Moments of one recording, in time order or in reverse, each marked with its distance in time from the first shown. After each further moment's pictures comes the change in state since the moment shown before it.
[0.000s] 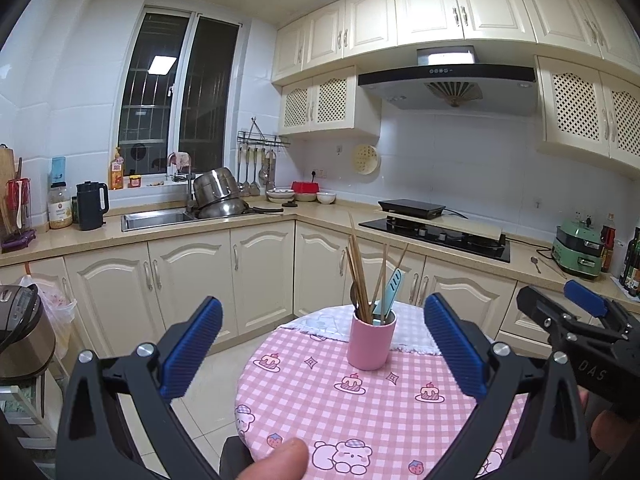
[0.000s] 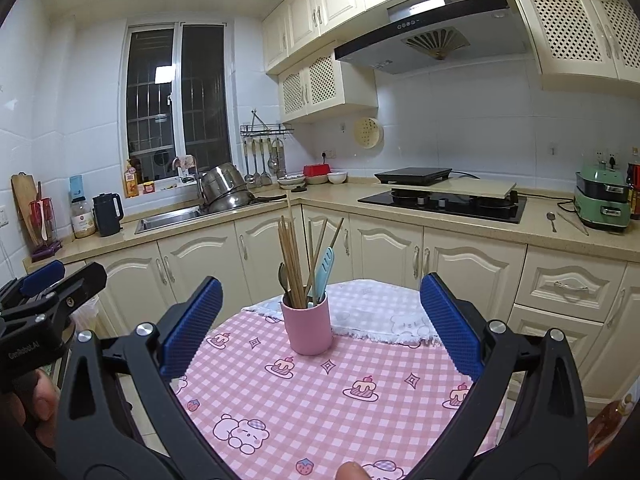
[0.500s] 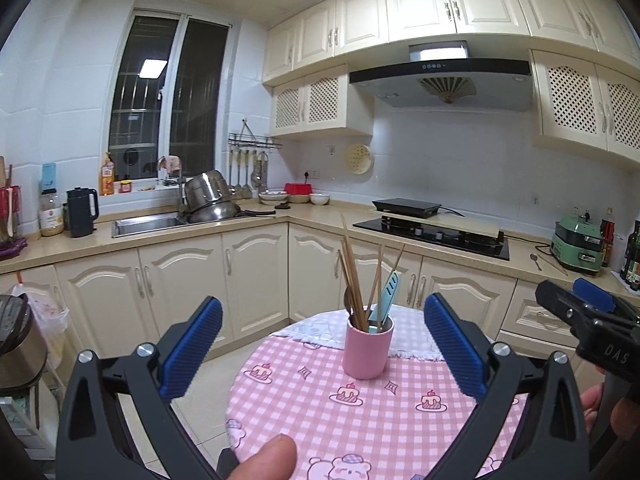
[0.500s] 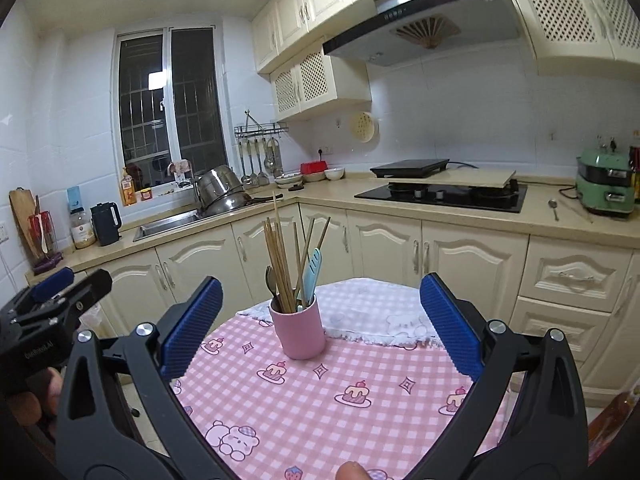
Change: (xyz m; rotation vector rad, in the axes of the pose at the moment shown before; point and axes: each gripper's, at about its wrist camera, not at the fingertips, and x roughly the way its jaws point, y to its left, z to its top) left arm 0.026 -0.010 0.000 0.027 -0.007 -0.011; right arm 0.013 -0.023 0.005 0.046 0.010 0.004
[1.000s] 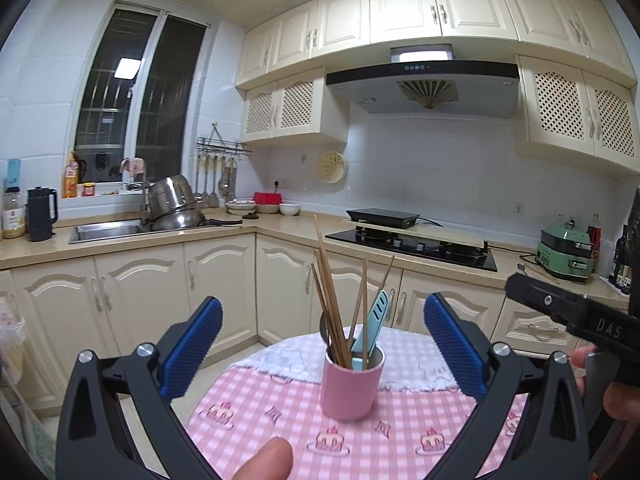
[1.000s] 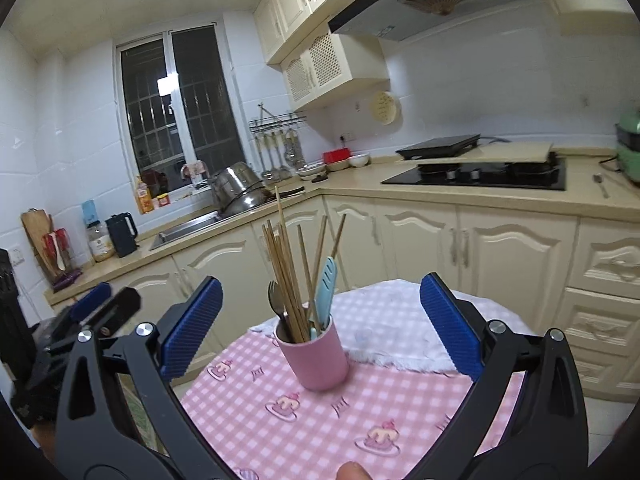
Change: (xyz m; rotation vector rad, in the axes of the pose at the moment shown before) left arm 0.096 -0.006 -0.012 -0.009 -0.051 -0.116; right arm 0.088 -0.024 0.009 0.071 0.039 0.108
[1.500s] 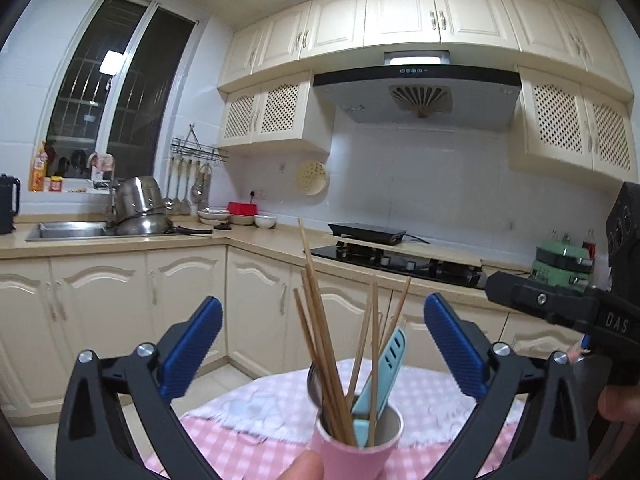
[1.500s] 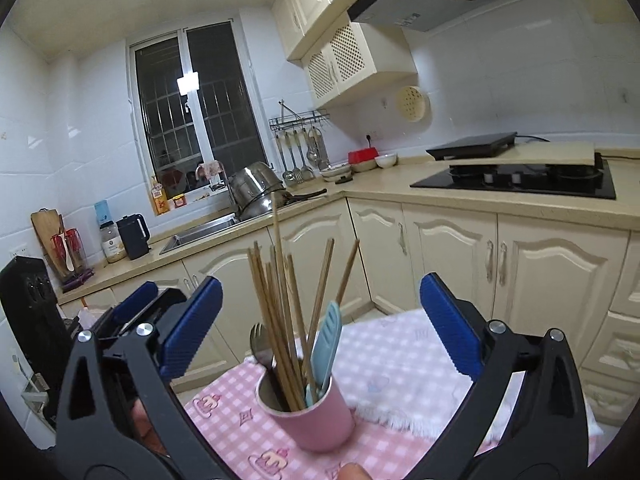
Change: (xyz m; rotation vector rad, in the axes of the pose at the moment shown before) left arm 0.125 0.008 -0.016 -0.024 -0.072 -0.094; right arm 0.113 -0.028 0.014 0.026 0.014 0.120
